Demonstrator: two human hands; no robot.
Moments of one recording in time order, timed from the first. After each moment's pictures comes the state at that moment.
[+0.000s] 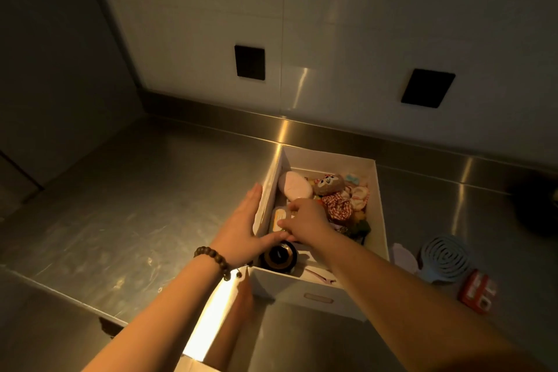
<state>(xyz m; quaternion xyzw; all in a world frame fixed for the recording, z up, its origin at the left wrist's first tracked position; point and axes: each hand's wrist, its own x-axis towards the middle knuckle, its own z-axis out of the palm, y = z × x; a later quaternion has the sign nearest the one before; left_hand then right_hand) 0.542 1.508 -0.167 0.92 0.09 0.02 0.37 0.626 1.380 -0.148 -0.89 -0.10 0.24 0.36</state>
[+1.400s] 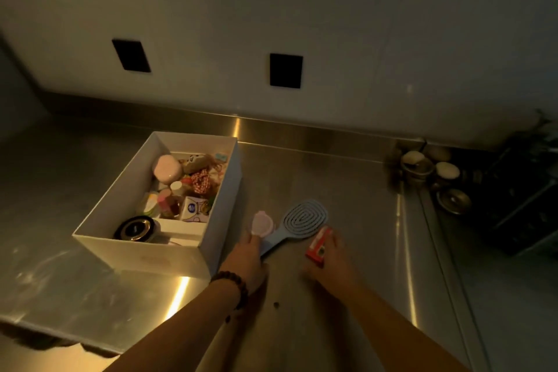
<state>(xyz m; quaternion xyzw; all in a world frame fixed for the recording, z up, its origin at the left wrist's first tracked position) 0.580 1.197 -0.221 0.95 0.15 -0.13 0.24 0.640 1.006 -0.237 -0.94 -0.08 0.19 0.26</state>
